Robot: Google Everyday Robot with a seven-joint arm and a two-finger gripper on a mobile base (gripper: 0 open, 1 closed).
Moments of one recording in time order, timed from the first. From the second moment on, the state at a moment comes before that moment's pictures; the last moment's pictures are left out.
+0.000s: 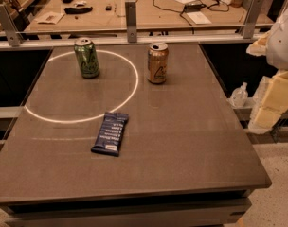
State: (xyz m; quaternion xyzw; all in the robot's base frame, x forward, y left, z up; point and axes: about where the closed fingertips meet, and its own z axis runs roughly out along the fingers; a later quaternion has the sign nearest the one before) arm 0.438 -0.216 0.977 -0.60 0.78 -0.04 0.16
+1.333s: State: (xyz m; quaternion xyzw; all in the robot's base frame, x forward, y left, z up) arm 0.459 -0.216 0.952 -0.53 0.80 0.12 0.25
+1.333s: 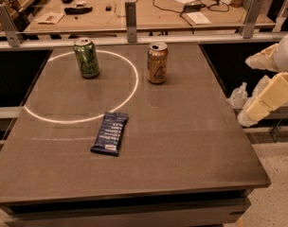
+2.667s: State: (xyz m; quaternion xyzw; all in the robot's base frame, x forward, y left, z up) arm 0.502 -0.186 0.917 -0.36 0.77 0.25 0.46
